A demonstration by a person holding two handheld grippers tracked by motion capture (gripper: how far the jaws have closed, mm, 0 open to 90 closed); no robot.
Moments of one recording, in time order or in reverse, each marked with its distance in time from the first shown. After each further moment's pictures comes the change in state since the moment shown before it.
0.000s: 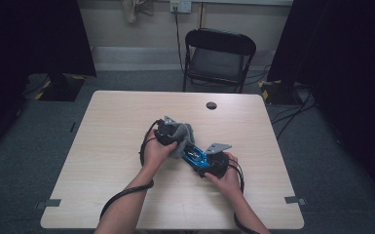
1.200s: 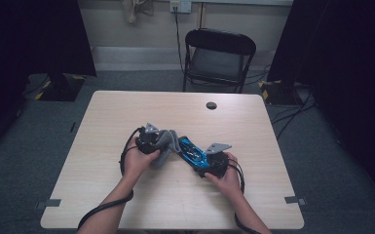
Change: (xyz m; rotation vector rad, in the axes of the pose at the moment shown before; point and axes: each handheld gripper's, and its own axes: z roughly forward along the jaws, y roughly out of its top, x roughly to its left) left arm 0.017 -0.036 -0.049 0.011 0.003 -0.003; right arm 0.000 0.000 0.000 0.001 -0.001 0.000
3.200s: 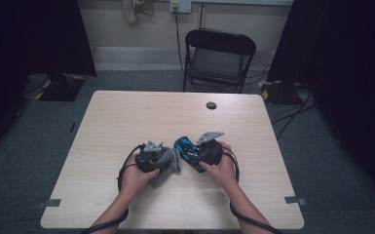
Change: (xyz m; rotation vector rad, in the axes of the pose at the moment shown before) left arm -0.023 -0.047 -0.002 0.041 -0.099 0.029; right arm -0.001 0.044 0.004 0.022 0.025 -0.039
